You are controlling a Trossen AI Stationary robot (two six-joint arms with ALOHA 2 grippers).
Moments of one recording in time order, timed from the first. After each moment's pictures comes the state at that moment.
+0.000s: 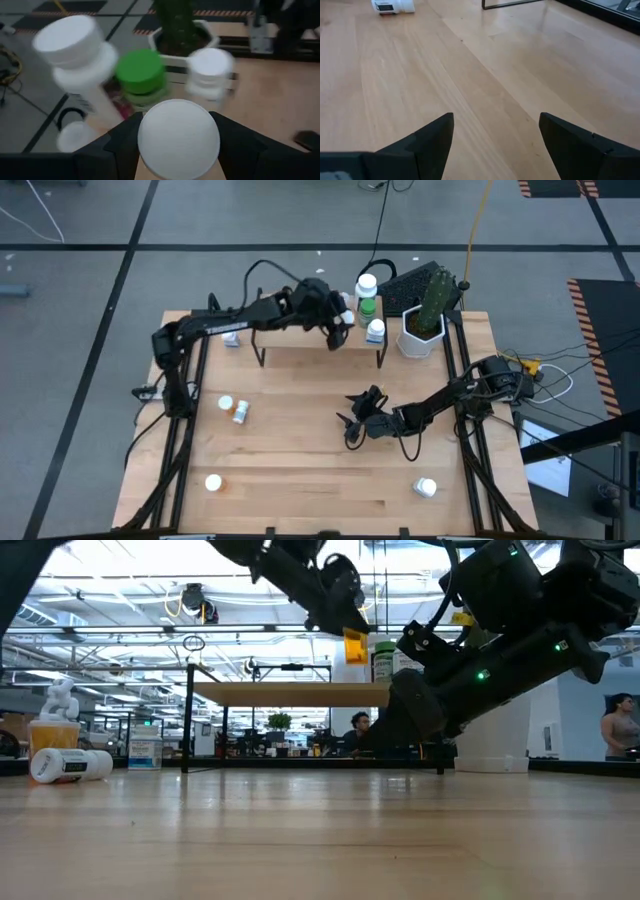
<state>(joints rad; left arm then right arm) 0.40 1.88 1.68 -0.31 0.06 0.21 0.27 1.82 0.59 0.62 0.70 0.41</state>
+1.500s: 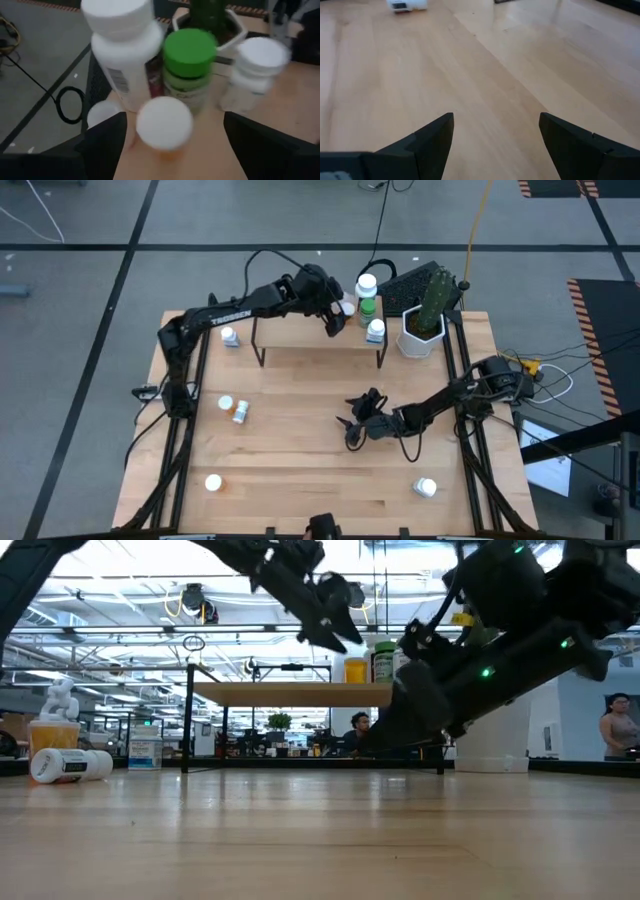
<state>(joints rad) 0.47 1.91 1.74 -0.40 0.11 0.14 0.29 1.82 0.59 0.62 0.65 0.45</state>
